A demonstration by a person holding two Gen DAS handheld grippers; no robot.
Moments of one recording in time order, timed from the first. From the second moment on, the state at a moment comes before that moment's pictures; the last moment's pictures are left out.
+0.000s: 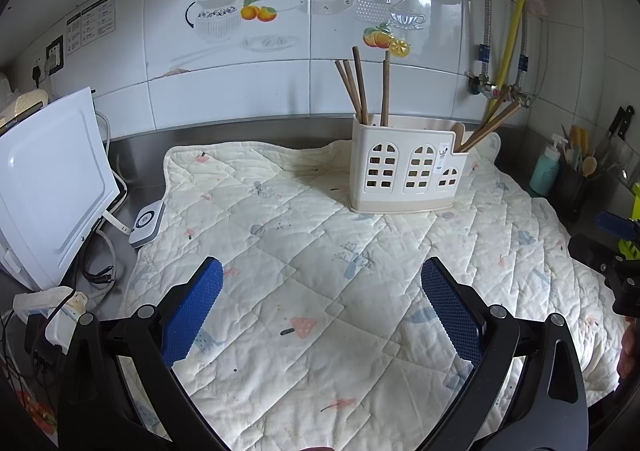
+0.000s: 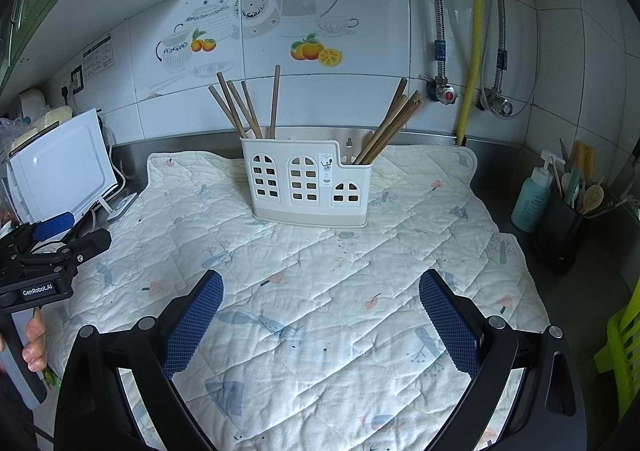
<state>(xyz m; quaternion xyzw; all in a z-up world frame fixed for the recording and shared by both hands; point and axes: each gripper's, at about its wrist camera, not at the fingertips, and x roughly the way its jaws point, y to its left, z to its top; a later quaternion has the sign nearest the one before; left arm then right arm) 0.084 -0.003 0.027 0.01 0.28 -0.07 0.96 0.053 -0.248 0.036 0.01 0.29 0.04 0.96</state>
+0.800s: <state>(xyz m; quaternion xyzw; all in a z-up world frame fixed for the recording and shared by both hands) 0.082 -0.005 0.025 0.02 0.27 -0.07 0.96 0.053 -0.248 0.035 0.01 0.29 0.04 0.96</state>
